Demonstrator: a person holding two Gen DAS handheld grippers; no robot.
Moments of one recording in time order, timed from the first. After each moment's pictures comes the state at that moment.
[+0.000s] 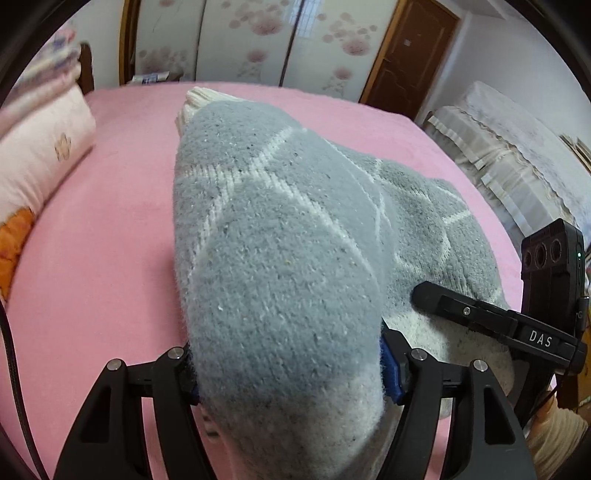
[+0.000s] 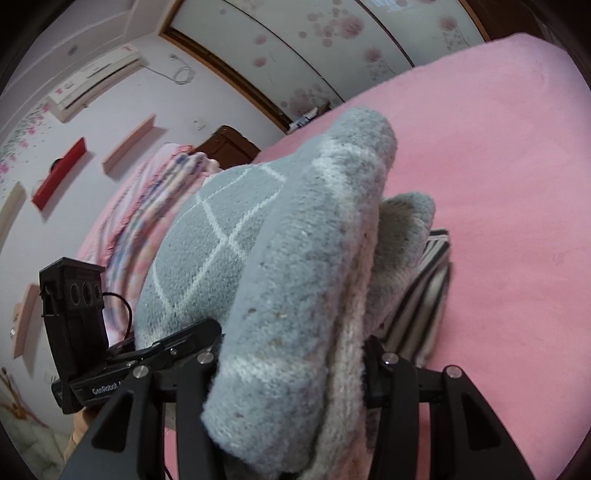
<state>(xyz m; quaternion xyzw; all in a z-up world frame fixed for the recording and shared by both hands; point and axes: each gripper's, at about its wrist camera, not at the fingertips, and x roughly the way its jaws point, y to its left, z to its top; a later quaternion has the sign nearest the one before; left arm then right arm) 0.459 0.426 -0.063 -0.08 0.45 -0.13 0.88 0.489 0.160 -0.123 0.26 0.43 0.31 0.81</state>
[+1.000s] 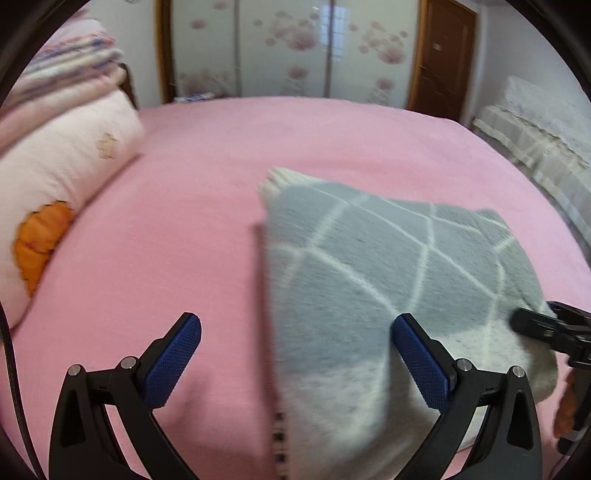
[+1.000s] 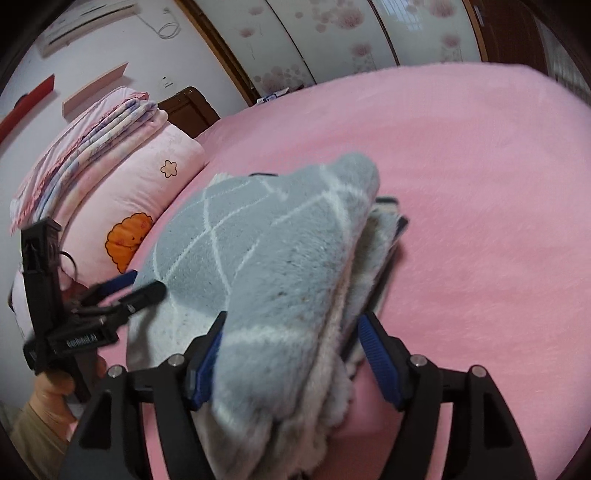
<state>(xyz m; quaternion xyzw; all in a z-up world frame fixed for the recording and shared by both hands) 0.446 0.441 -0.139 -0.01 0.39 -0.01 0.92 0.489 0.171 -0.176 0.11 0.44 0.25 0.86</state>
